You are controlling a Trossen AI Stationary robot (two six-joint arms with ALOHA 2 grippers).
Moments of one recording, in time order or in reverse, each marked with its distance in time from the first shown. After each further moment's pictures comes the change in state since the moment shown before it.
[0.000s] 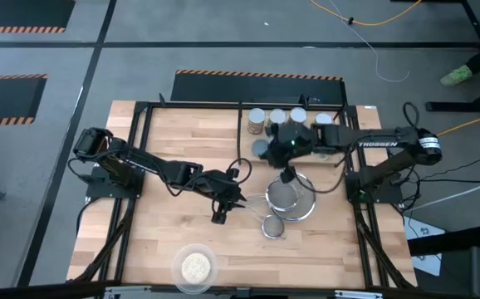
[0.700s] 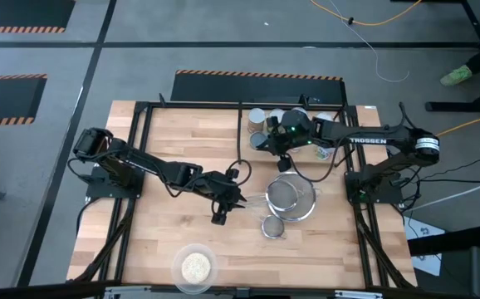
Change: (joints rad) left arm -0.010 0.000 0.000 -0.001 -0.024 0.003; right arm -0.220 0.011 -0.247 0.373 -0.230 -0.048
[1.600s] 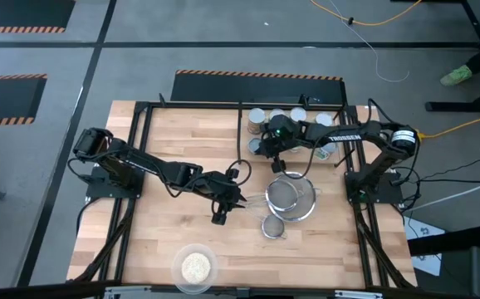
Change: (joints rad) left arm 0.000 0.000 0.000 0.000 0.000 0.000; right arm -0.056 0.224 -0.035 0.085 -0.026 0.003
